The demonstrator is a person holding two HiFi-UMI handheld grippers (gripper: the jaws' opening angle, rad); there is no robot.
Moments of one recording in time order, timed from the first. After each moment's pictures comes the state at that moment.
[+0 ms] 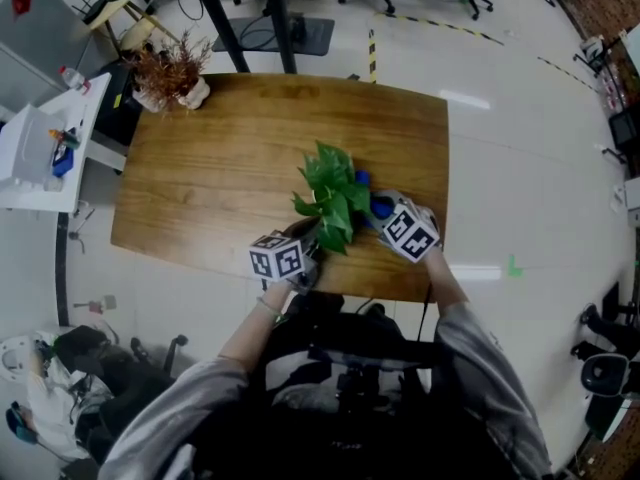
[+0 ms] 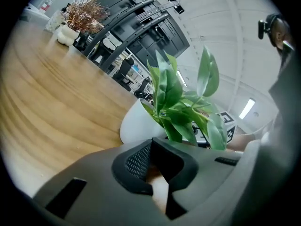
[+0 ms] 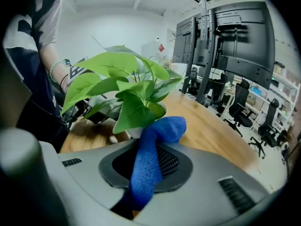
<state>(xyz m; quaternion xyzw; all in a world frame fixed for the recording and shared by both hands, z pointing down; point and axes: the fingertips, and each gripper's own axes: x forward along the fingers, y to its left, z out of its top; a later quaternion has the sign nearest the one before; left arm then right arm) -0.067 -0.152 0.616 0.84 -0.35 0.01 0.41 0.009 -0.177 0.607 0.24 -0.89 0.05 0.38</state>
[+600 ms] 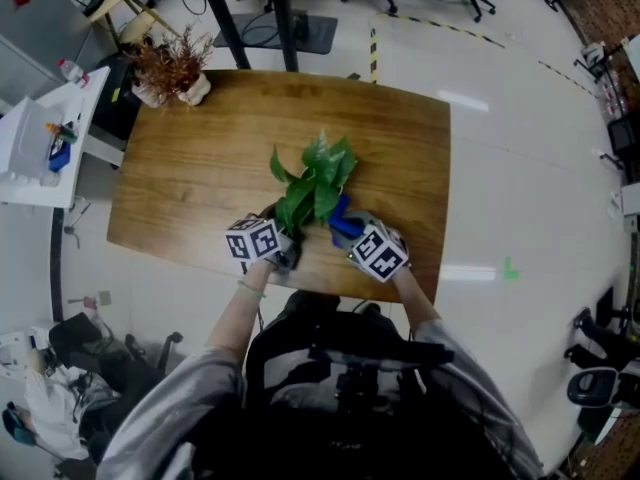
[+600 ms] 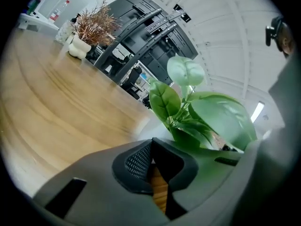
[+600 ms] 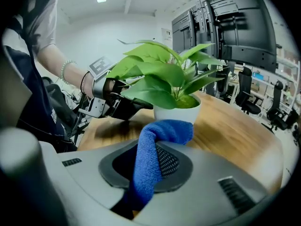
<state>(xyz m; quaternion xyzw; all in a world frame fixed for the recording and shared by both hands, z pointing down) -0.135 -0.205 0.619 0.82 -0.41 -0.01 0.41 -0.060 -0.138 0.629 0.22 -0.90 0.11 0.36</state>
